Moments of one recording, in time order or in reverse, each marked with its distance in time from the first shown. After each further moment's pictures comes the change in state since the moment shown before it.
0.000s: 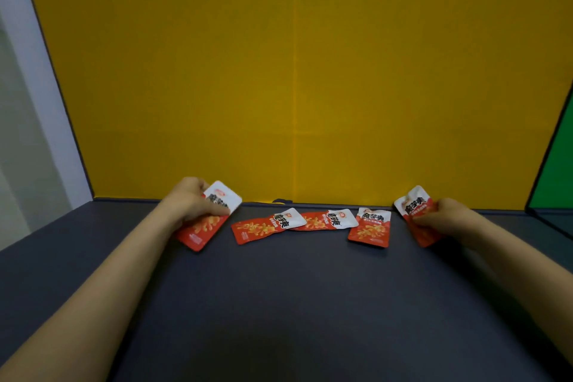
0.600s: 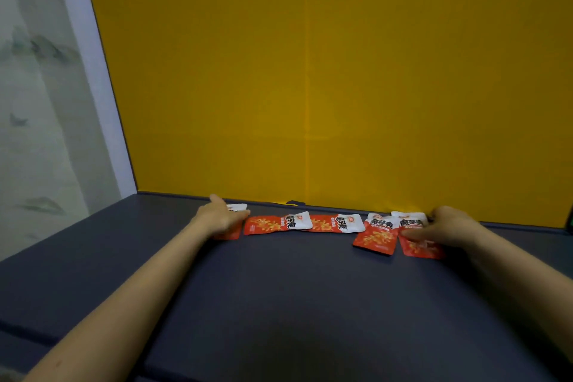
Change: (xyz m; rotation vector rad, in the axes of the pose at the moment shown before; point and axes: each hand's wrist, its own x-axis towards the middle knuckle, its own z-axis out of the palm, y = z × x) left_hand -0.027 0.000 0.034 0.238 0.064 -0.256; right_hand 0.019 0.001 0.001 -0.393 -0.117 -0.208
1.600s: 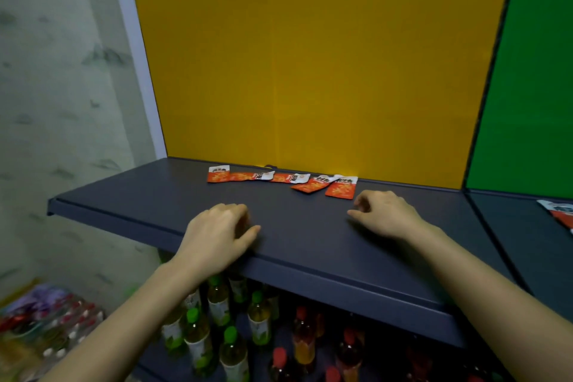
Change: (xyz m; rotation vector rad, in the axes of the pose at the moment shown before) left_hand -0.309 0.047 0.062 0.365 0.464 0.571; right_hand -0.140 0.086 -0.033 -0.090 0.007 -0.497
